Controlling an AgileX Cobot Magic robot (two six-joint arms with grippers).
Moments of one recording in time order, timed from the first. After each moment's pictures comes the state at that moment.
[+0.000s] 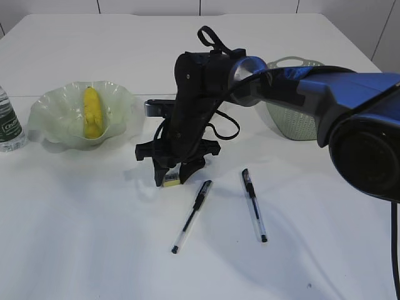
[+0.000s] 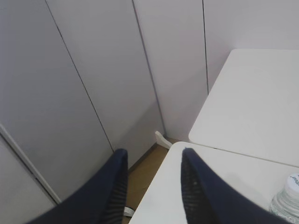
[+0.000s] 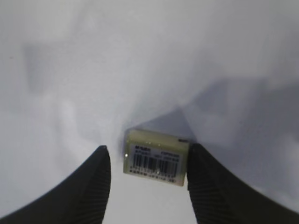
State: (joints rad) left arm 0.21 1.09 -1.01 0.98 0.38 -0.88; right arm 0.54 2.50 -2.15 0.25 1.13 0.16
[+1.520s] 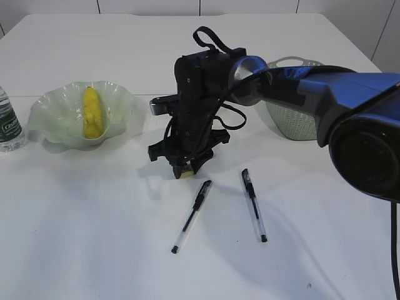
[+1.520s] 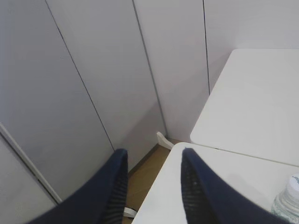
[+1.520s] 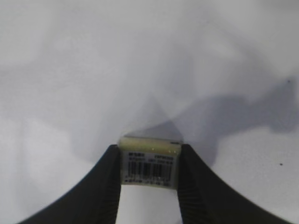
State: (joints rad) left arm 0.21 1.09 -1.01 0.99 0.38 -0.88; right arm 0.54 2.50 -2.15 0.06 1.11 0.15
